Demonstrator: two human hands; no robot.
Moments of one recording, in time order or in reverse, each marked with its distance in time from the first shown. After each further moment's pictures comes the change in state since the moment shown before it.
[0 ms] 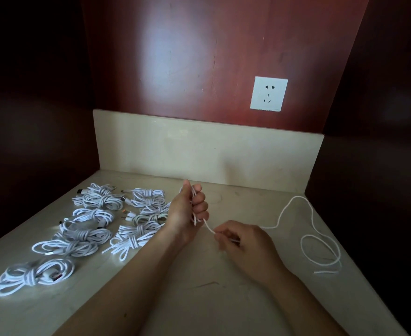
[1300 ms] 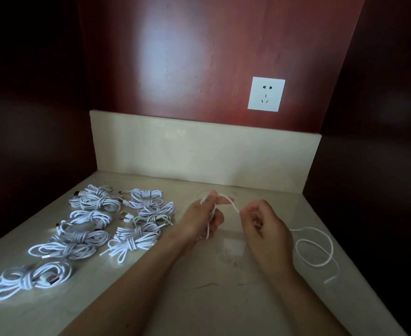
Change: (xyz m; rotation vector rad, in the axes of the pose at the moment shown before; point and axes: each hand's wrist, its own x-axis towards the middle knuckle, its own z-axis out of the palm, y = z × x) left_hand -0.012 -0.016 0.001 0.886 -0.200 0.123; right_hand 0.000 0.003 -0.012 0.032 0.442 0.139
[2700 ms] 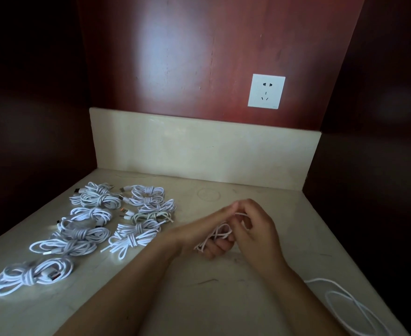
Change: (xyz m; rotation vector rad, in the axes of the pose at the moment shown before) left_hand -0.012 0.002 -0.001 0.092 -0.571 -0.268; right_hand -0.001 -0.012 0.008 0.258 -0.138 -0.176
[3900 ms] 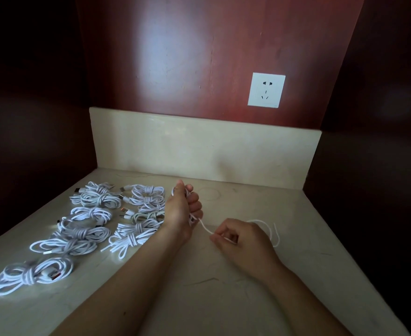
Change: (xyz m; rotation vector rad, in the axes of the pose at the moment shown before) left_hand 0.012 0.003 -0.024 -0.926 0.798 0.363; right_hand -0.008 0.011 0.006 -0.151 -0.310 0.185
